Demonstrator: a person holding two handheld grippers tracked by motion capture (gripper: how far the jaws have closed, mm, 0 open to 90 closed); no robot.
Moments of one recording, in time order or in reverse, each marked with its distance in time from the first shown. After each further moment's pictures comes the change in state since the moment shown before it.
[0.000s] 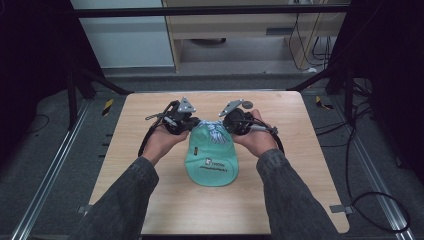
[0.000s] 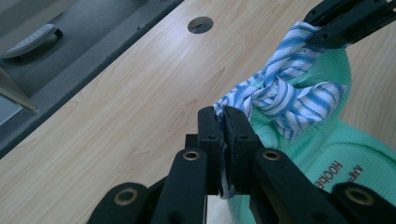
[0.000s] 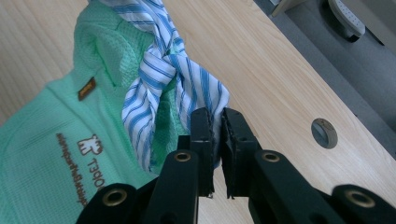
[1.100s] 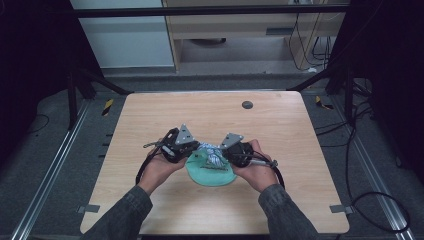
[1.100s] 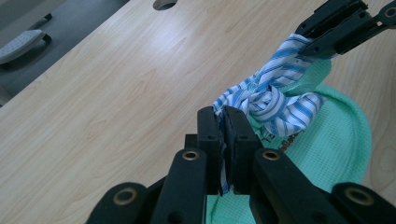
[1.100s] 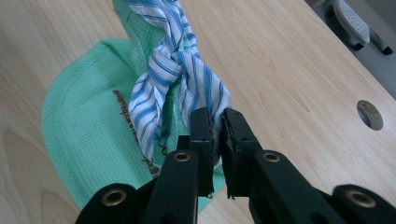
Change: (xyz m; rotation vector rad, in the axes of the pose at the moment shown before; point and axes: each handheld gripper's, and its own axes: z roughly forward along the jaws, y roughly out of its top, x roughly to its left) left arm -0.055 -0.055 -0.011 -0.027 -0.020 0.032; right arm 0.068 -0.054 -0.001 -0.033 -0.006 -0.047
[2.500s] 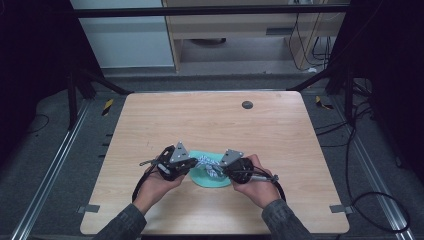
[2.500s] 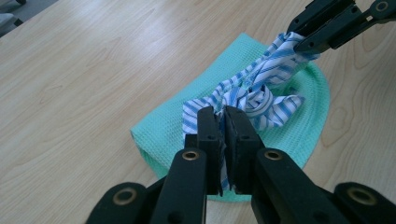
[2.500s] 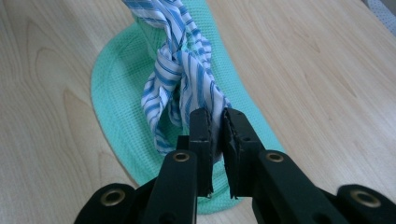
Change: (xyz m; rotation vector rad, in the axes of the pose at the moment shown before) left arm -0.029 -0.039 -0.006 -0.008 -0.065 -0.046; right arm 0.032 -0.025 -0.003 0.005 0.063 -0.024
